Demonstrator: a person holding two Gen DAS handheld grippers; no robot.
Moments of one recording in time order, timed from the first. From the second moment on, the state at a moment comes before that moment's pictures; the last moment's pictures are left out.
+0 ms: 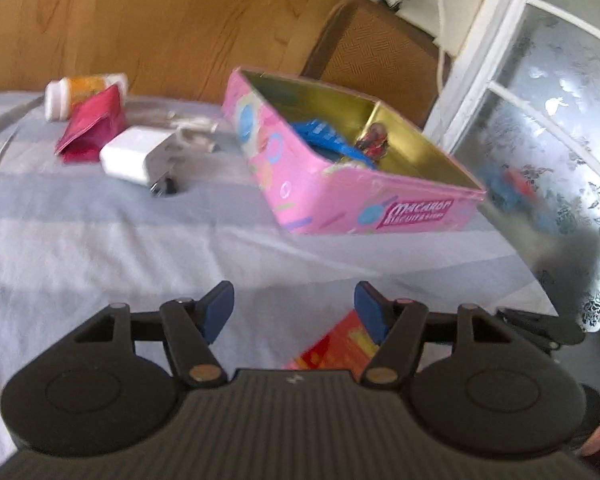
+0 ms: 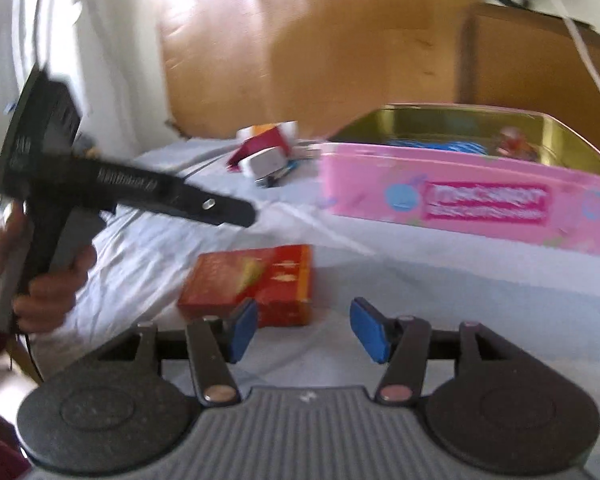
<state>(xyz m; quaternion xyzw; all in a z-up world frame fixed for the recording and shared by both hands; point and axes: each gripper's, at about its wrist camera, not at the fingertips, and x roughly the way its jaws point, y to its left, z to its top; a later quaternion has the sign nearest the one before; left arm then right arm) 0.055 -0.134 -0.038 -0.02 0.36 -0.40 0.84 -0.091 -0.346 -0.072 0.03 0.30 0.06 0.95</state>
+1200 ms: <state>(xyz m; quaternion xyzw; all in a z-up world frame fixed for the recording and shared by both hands) 0.146 -0.322 0.015 0.04 0.33 -0.41 0.85 0.028 -0.459 -0.011 0.02 0.31 -0.08 0.95</state>
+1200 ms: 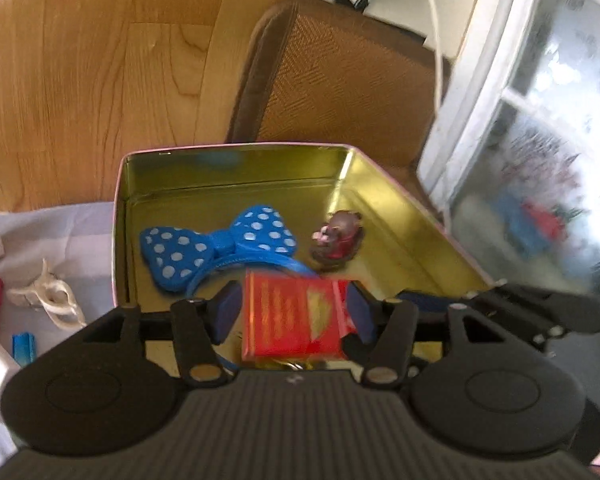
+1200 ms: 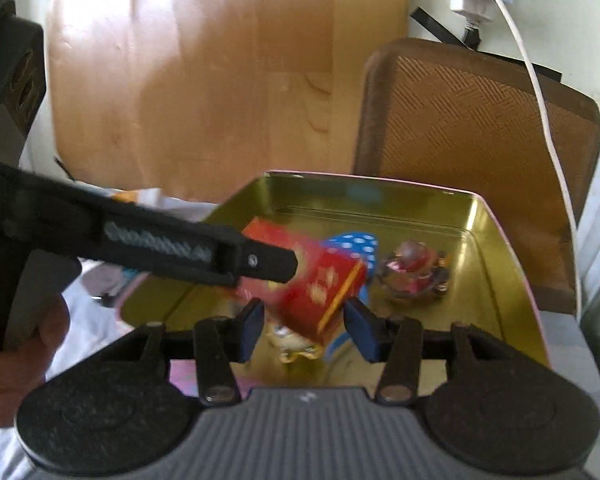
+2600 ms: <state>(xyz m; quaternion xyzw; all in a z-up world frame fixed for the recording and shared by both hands) 0.072 -0.118 -0.003 0.02 0.26 -0.16 0.95 0.008 -0.347 0.025 -0.06 0.27 -0.23 0.93</state>
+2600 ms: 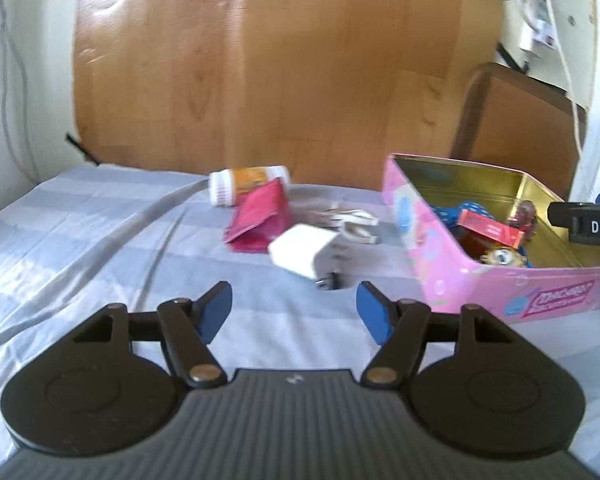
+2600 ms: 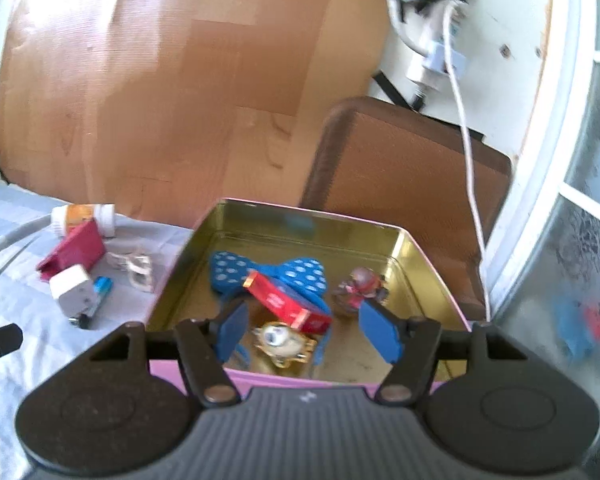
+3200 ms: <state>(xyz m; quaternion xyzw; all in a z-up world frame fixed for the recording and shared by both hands) 0.097 -0.005 -0.013 -0.04 0.26 -0.08 0.96 0.031 -0.242 0.024 -0.08 0.25 -0.08 0.96</state>
